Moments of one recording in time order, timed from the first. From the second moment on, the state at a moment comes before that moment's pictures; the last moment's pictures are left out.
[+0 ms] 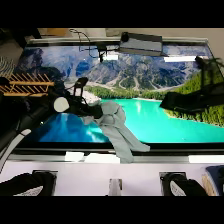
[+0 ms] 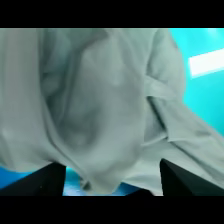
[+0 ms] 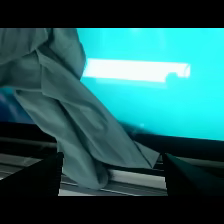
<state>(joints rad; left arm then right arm) -0.52 -1.29 1.15 1.30 -0.99 -1.75 0.01 -1.02 1.28 -1.23 1.57 1.65</state>
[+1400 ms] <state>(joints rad) -0.14 -1.56 1.08 0.99 -0.91 -1.66 0.53 -1.21 0.68 -1.04 1.18 1.67</state>
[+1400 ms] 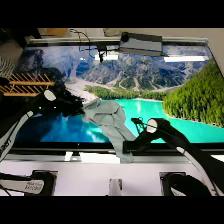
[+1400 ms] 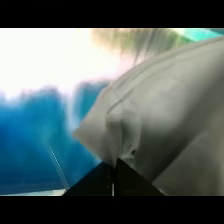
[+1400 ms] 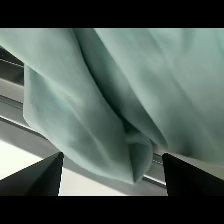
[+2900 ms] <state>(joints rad) -0.06 -0.68 1.64 1.14 -0.52 -1.42 0.60 -0.77 1.68 -1.96 1.67 1.97</state>
